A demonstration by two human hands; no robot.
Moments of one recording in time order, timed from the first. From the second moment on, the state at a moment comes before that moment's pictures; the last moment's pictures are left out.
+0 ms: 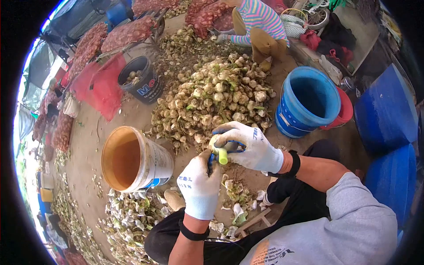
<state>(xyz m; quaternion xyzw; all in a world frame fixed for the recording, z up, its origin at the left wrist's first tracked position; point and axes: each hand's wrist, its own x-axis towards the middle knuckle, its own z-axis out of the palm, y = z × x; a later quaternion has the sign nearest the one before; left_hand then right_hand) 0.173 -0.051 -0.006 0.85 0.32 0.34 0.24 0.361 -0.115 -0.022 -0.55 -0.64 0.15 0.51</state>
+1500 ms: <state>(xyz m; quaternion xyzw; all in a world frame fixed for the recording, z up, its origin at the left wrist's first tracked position) 0.170 -0.061 -0.053 0.94 0.17 -0.19 0.23 0.513 -0.163 0.014 -0.62 -0.37 0.15 0.67</state>
